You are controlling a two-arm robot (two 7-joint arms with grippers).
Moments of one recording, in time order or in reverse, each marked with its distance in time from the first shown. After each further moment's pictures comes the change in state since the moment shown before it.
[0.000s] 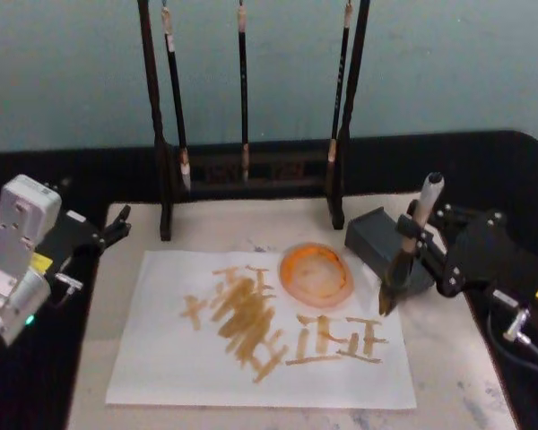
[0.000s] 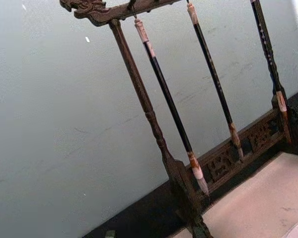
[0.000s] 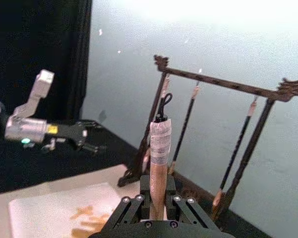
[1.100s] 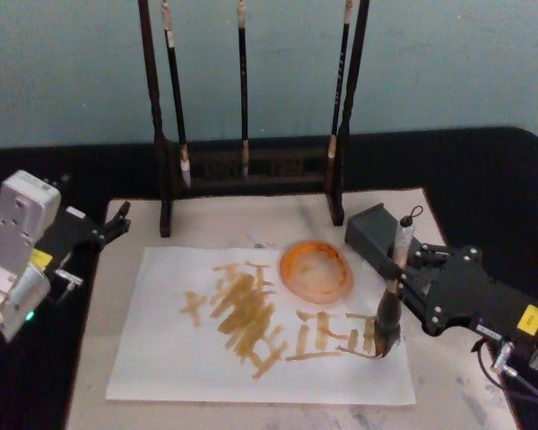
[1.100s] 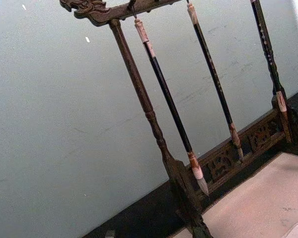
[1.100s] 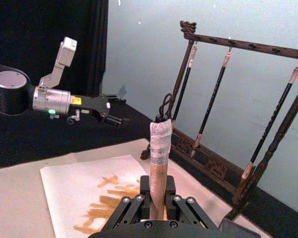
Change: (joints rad) left arm 0.000 0.000 0.000 0.000 0.000 0.000 0.000; right arm -0.026 0.040 -0.052 0.000 -0.027 0.045 0.012
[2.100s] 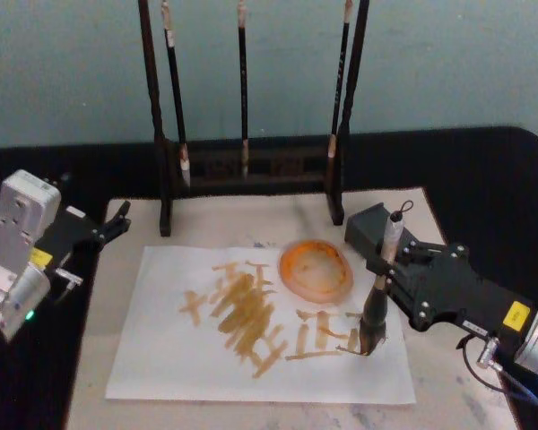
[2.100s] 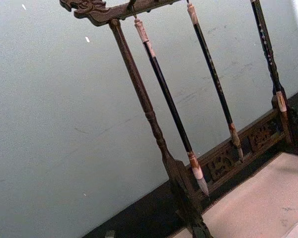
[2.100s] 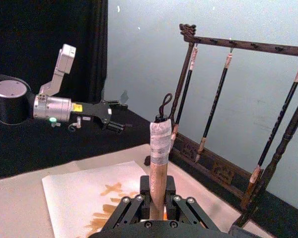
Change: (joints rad) left arm 0.000 0.000 0.000 0.000 0.000 0.000 0.000; right arm 0.037 -0.027 -0.036 0.033 0.020 -0.004 0.004
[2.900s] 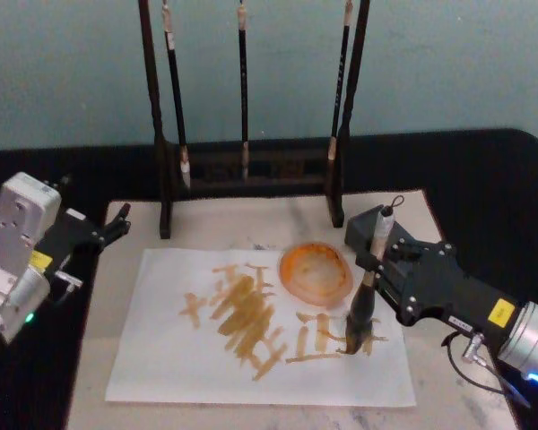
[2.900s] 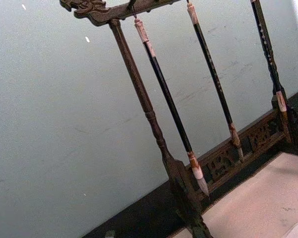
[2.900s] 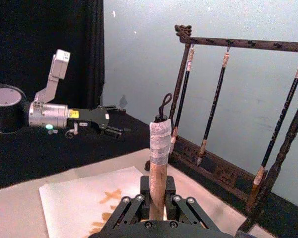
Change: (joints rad) left arm 0.000 0.000 0.000 0.000 0.000 0.000 0.000; right arm 0.041 -0.038 -0.033 0.045 0.015 -0.005 -0.002
